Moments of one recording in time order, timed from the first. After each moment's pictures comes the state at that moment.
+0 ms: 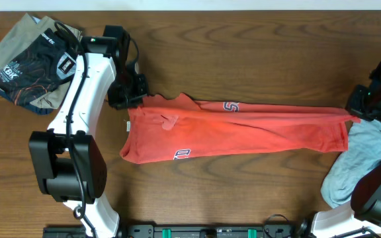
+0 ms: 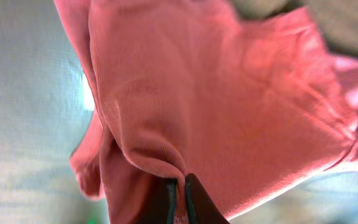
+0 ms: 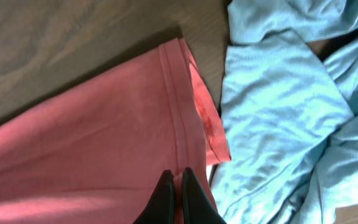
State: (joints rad) left arm -0.10 1.90 1.62 -1.34 0.23 -0.31; right arm -0.42 1.74 1.46 -1.15 0.02 0.11
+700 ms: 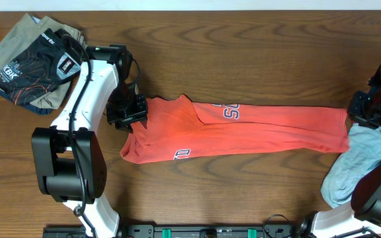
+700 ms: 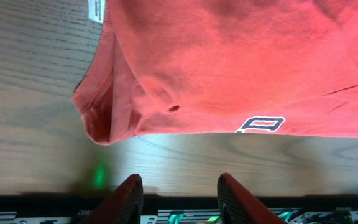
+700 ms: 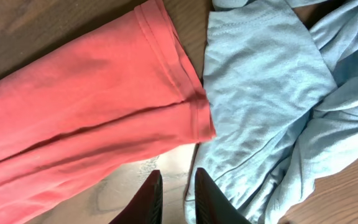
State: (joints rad) left arm -0.09 1.90 1.52 -1.45 0.23 -0.31; right arm -0.42 1.74 1.46 -1.22 0.07 0.09
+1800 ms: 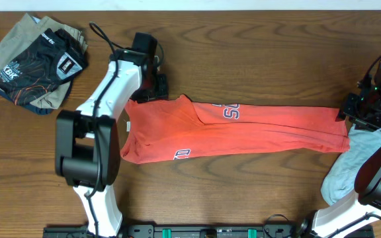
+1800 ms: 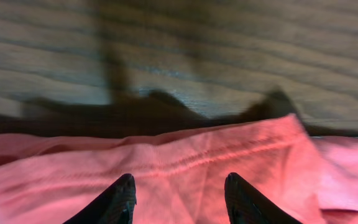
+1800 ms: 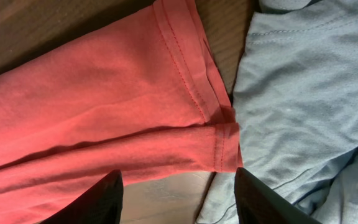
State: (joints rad) left arm -0.21 2.02 1.52 -0.91 0.15 -0.31; right arm -0.43 1.86 1.45 -1.17 -0.01 0.04
